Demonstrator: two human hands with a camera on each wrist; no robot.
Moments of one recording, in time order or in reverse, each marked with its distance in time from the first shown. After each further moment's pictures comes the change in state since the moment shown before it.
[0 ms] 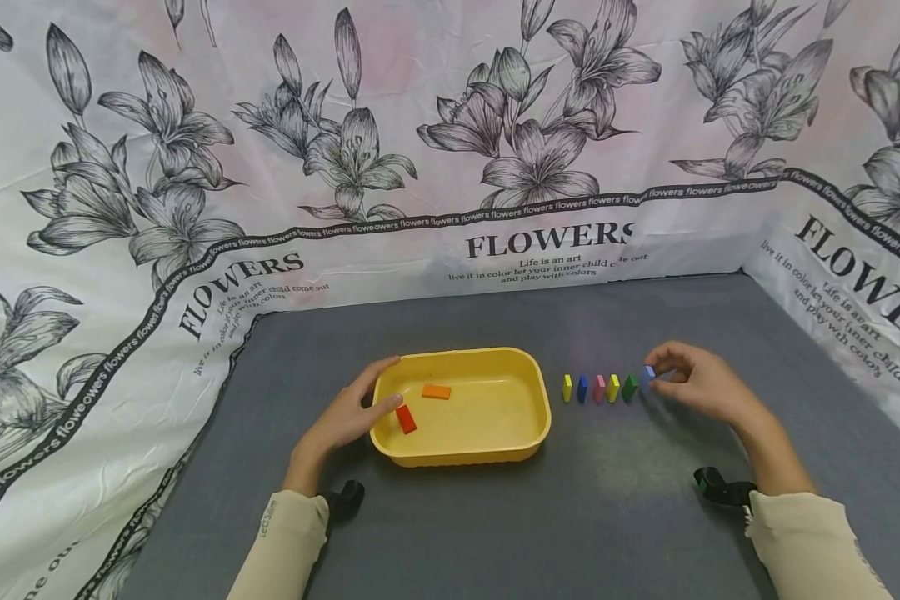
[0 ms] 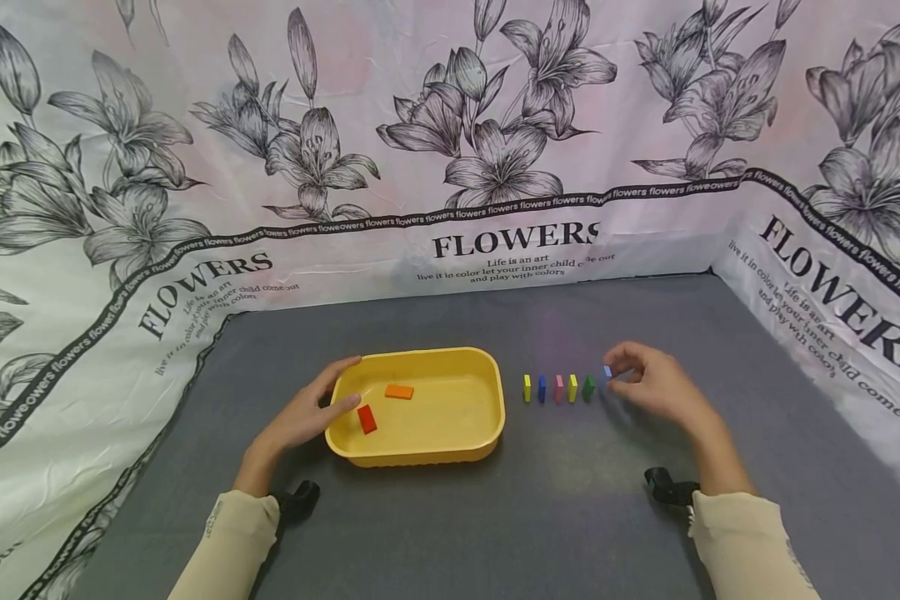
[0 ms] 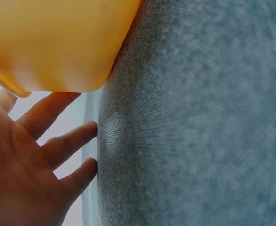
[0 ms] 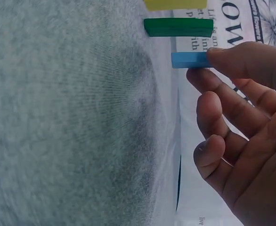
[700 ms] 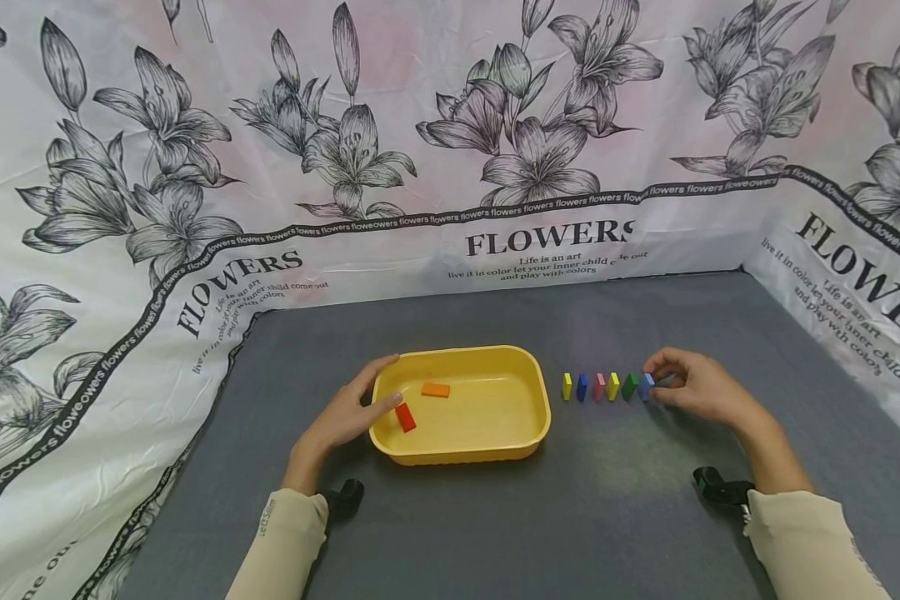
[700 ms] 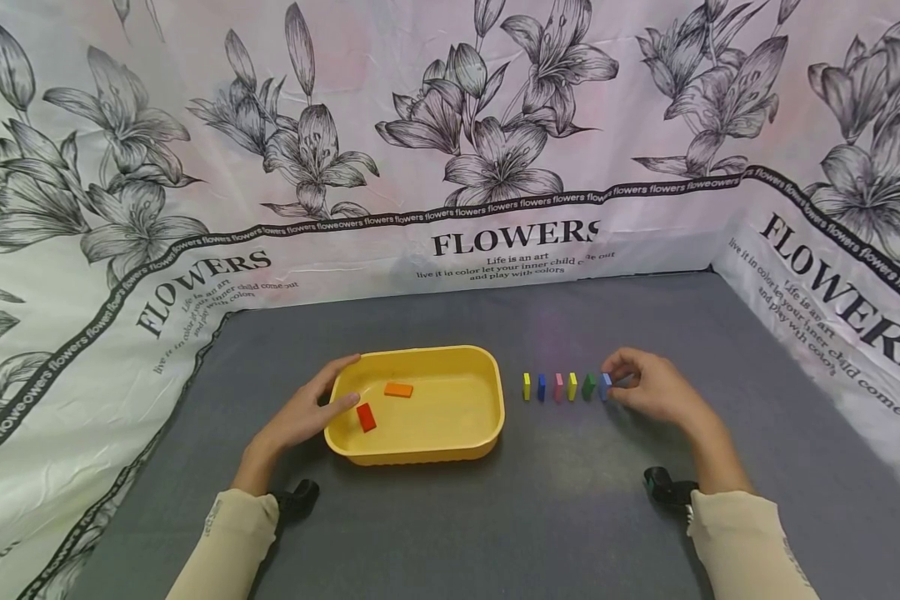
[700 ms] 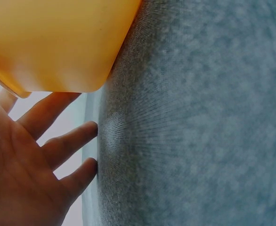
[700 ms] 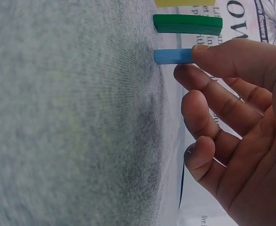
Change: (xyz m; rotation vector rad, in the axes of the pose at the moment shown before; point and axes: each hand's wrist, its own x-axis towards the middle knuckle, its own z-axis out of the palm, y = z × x) left_hand -0.001 0.000 -0.001 -0.006 -0.002 0.025; right_hand 0.002 0.003 0.006 0.024 -0.070 -0.009
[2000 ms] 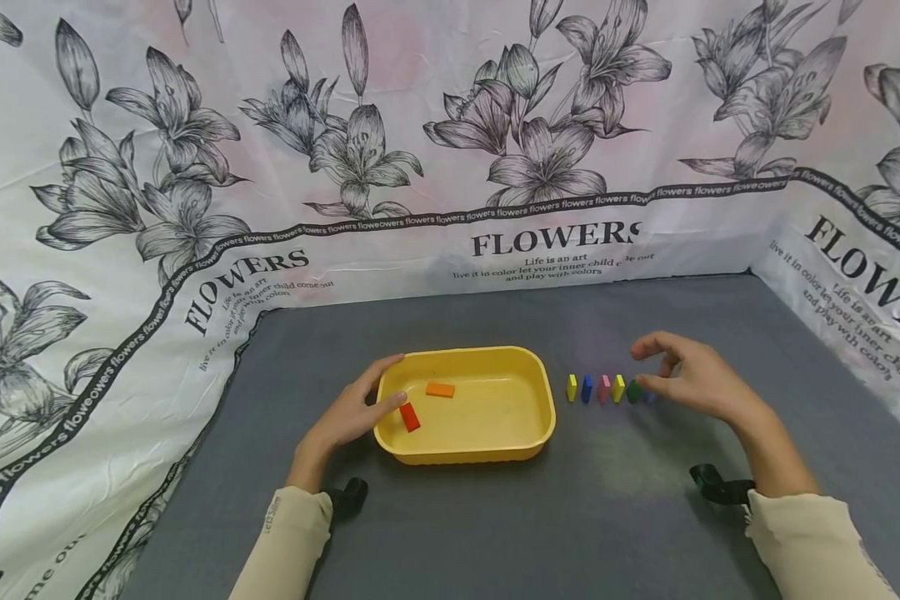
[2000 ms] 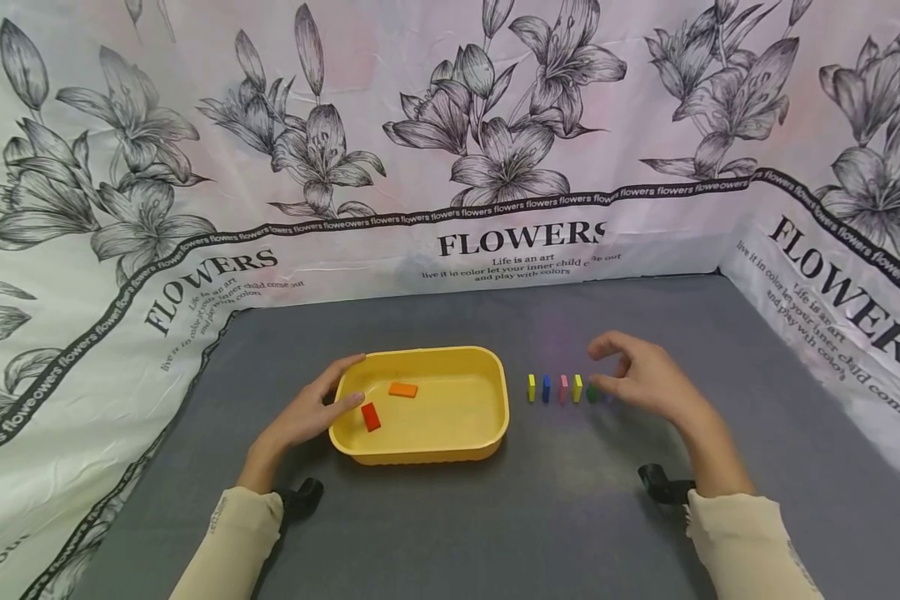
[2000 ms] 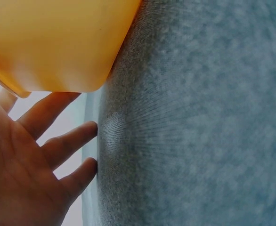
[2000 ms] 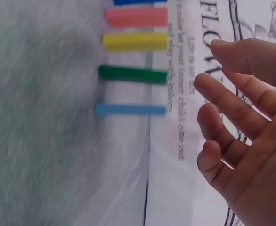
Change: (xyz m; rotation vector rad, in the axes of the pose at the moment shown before) left_hand 0.000 0.000 0.000 0.014 0.005 -0.010; right_hand 0.004 -0.041 -0.007 -0.107 0.085 -0.083
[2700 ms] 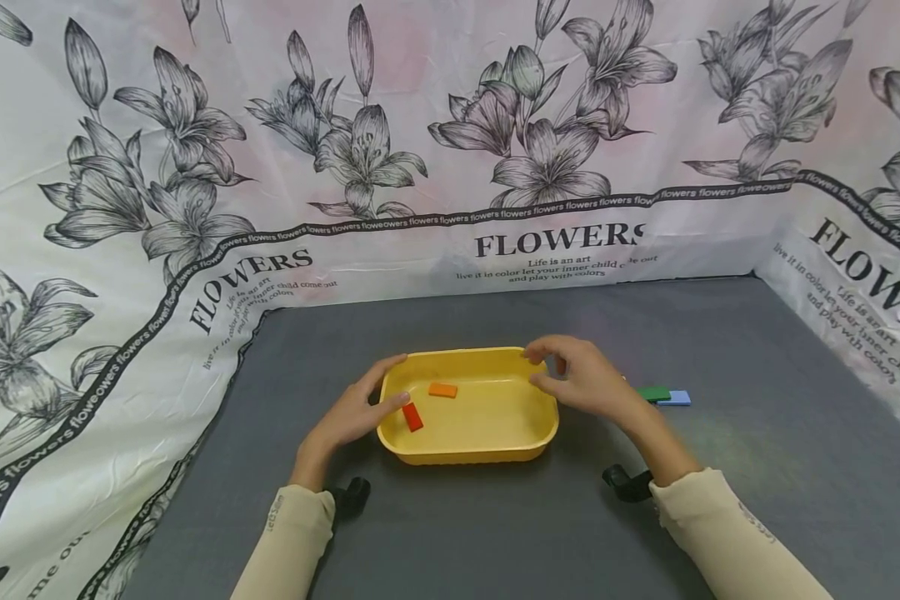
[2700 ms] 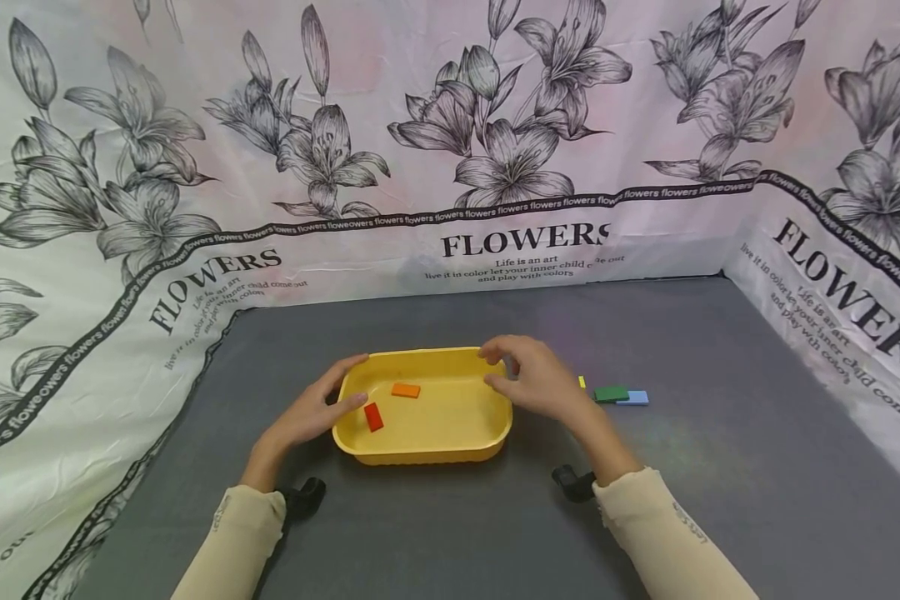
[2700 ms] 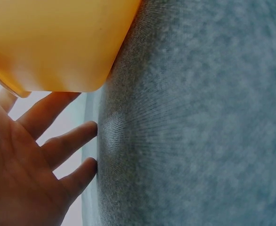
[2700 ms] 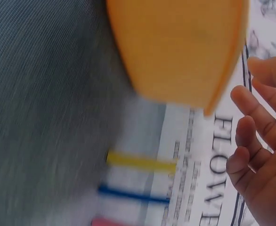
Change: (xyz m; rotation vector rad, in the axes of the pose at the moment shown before) left_hand 0.000 0.000 0.000 -0.009 -0.001 -0.020; right_hand 0.058 -0.085 0.076 0.095 0.016 -0.217
